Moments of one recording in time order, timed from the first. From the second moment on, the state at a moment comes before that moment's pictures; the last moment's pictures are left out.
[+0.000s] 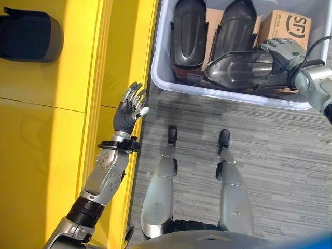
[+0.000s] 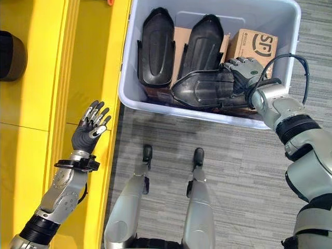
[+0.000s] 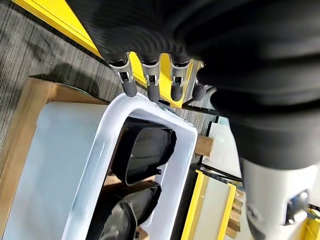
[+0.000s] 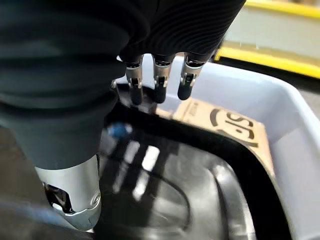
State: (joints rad) left arm -0.10 0.52 -0.23 -0.11 -0.75 -0.24 0.13; right arm -1.24 -0.97 1.05 0.84 -0.49 -0.07 -0.13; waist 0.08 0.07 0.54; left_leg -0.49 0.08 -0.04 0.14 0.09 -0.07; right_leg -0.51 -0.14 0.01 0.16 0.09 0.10
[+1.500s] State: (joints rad) left arm -0.09 0.52 -0.20 -0.14 -0.75 -0.30 0.21; right arm -1.50 -1.07 1.08 0.90 -0.37 -0.05 -0.27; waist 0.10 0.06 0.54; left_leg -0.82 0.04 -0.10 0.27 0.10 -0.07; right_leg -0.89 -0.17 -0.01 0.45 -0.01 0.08
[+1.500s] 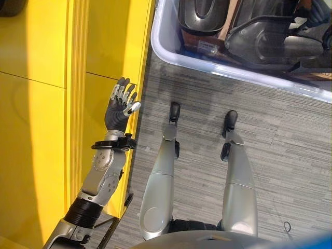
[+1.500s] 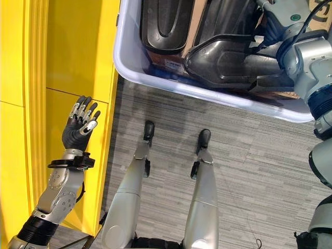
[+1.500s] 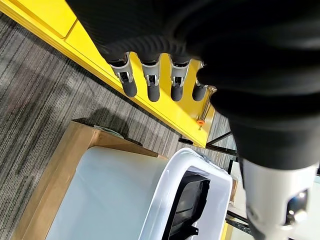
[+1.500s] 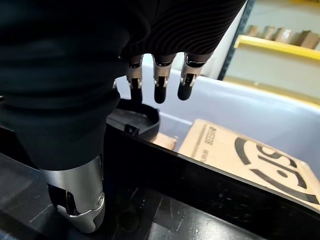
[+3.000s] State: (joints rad) left arm -0.09 0.52 -0.18 -0.16 -0.72 -0.29 0.22; right arm -1.25 -1.03 0.81 0.90 -0.21 -0.03 -0.29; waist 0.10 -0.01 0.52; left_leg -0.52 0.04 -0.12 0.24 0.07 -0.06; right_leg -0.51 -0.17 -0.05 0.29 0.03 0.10
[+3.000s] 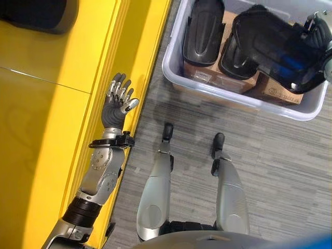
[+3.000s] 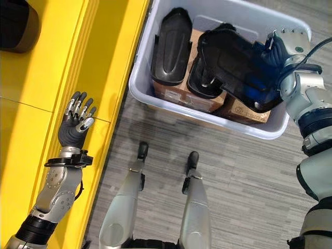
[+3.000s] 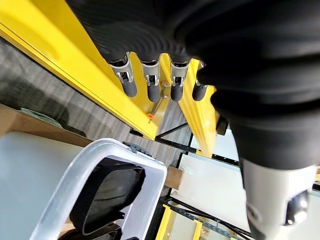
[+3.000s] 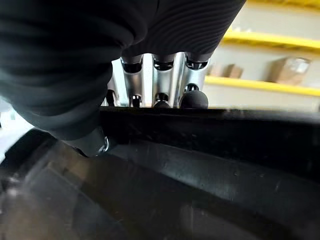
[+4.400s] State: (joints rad) left arm 0.29 0.34 0.03 -0.15 -0.71 -0.13 0.11; right arm -0.28 -0.55 0.09 0.05 0.34 -0.09 -0.17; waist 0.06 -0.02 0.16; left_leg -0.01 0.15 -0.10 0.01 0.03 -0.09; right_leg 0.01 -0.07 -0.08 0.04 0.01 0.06
